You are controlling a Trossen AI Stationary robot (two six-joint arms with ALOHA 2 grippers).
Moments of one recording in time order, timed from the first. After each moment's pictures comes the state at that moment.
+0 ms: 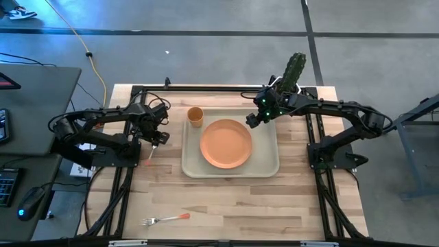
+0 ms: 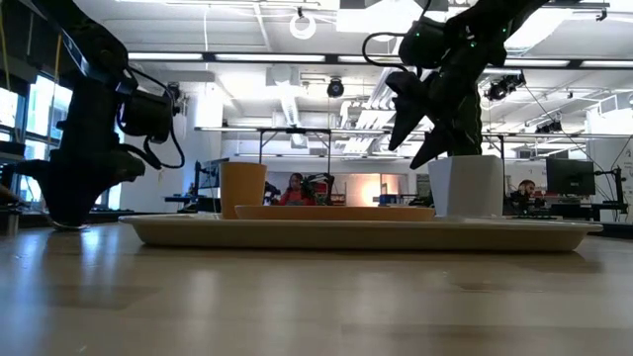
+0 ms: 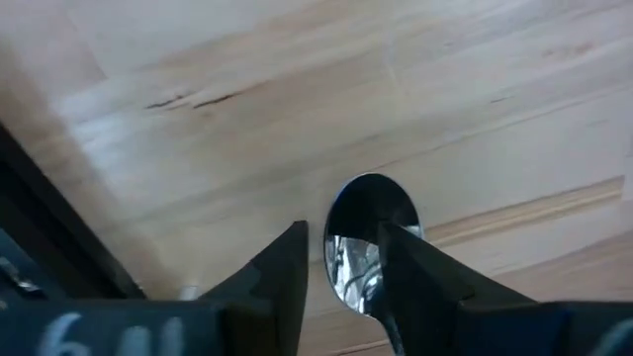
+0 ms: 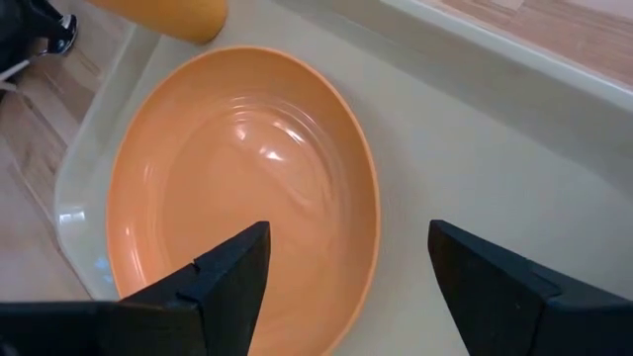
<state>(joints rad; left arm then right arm) 0.67 1.27 0.48 -0.88 0.12 -0.58 -0.45 1.42 0.95 -0.48 -0.17 0.59</state>
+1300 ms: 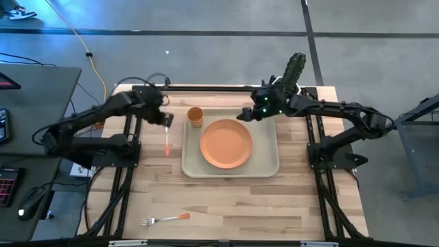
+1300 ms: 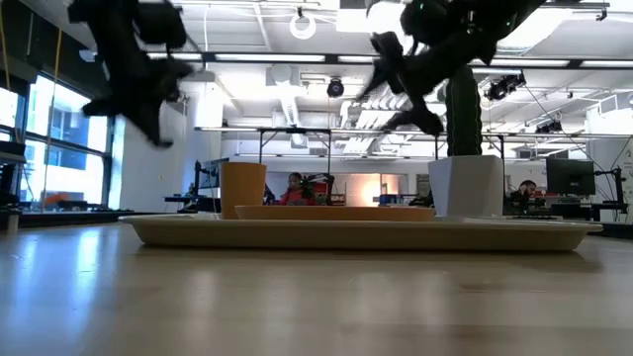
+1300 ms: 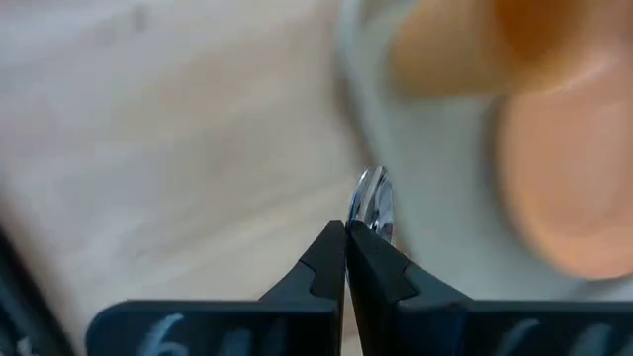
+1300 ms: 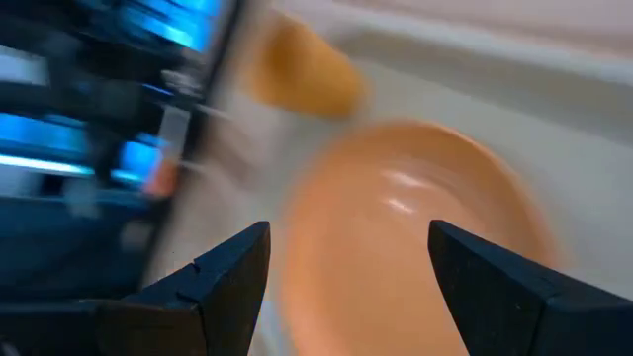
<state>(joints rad) 0.66 1.01 0.83 -0.97 0.09 -0.59 -0.42 1.39 0.95 -0.20 -0.28 0.85</state>
